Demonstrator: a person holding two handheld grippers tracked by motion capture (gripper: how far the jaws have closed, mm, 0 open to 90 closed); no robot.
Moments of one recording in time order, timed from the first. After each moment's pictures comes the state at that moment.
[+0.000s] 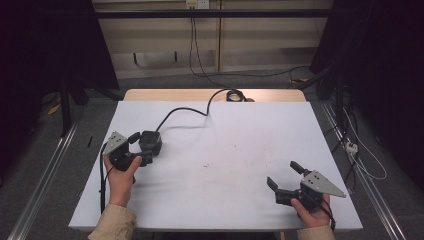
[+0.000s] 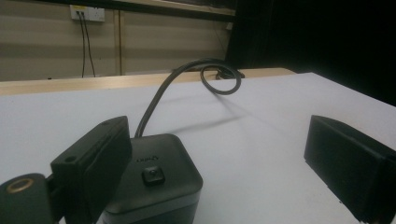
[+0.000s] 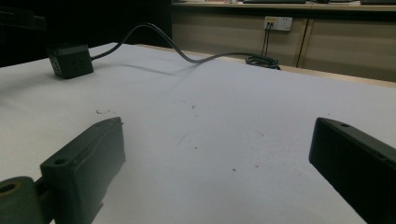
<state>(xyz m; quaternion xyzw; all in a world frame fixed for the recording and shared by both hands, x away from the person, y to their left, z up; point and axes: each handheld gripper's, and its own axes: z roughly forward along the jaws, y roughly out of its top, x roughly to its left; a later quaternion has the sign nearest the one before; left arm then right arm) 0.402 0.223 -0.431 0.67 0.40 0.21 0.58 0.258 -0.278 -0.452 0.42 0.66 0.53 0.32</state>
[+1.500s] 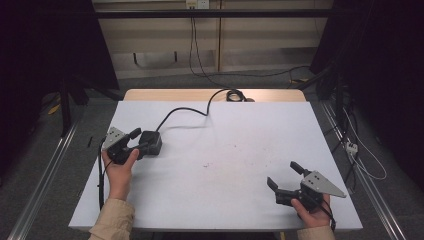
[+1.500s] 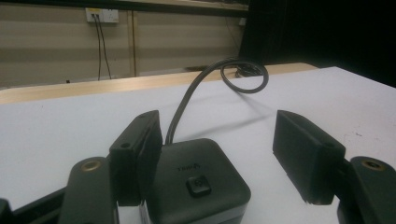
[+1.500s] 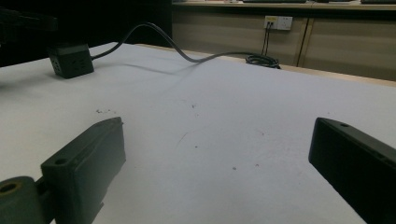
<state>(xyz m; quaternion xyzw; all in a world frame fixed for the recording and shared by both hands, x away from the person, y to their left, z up) 0.420 0.232 -0.435 0.68 0.40 0.24 0.57 0.257 -0.279 -0.452 0.42 0.66 0.53 0.32</state>
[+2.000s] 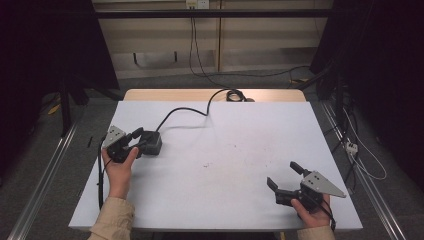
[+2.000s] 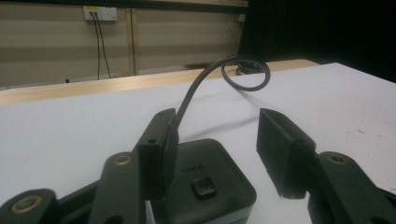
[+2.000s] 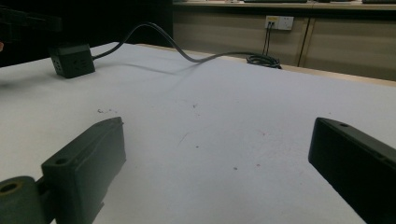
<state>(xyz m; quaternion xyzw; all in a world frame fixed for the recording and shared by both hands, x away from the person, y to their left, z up) 0.424 0.234 -0.434 0.69 0.39 0.24 0.56 0.257 -0.278 -0.453 0.42 0.66 0.53 0.32</state>
